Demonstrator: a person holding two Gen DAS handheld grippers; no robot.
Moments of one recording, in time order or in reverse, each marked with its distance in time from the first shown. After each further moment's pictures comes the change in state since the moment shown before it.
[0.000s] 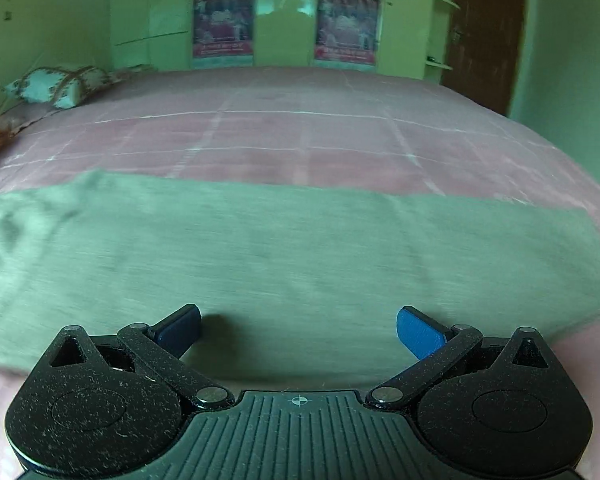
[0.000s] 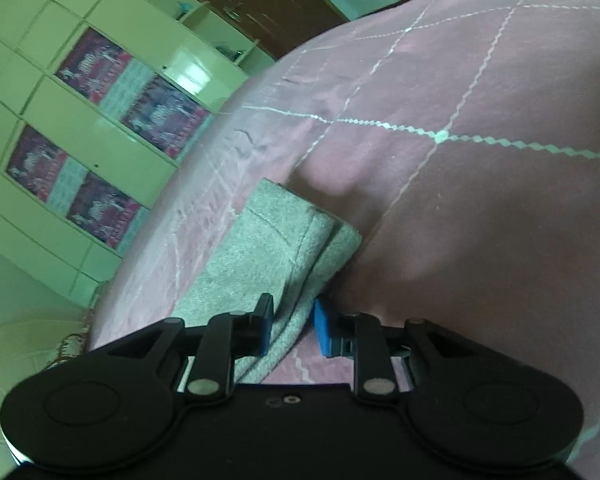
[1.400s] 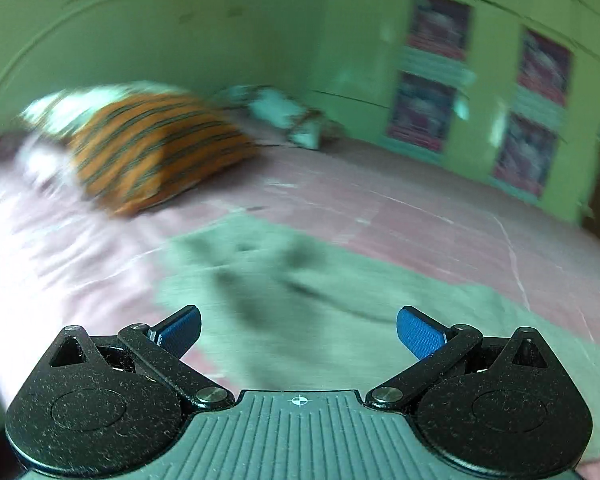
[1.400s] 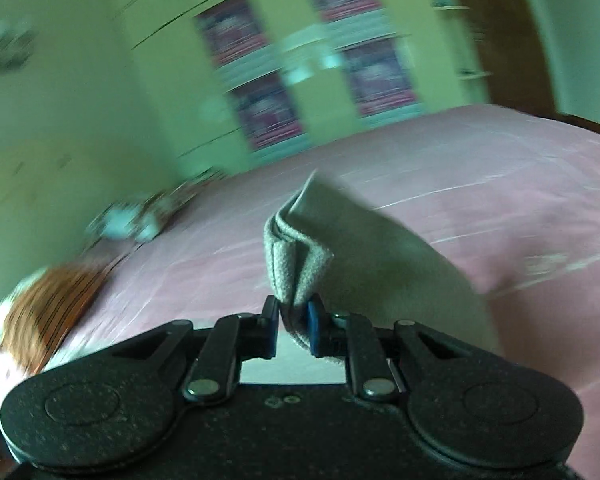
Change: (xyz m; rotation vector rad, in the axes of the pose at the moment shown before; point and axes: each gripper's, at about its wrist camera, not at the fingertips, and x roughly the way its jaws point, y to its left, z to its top) left arm -0.106 0.389 -0.032 -0.435 -0.252 0.324; right arm 0.024 0.309 -0.188 -0.722 0.126 0.264
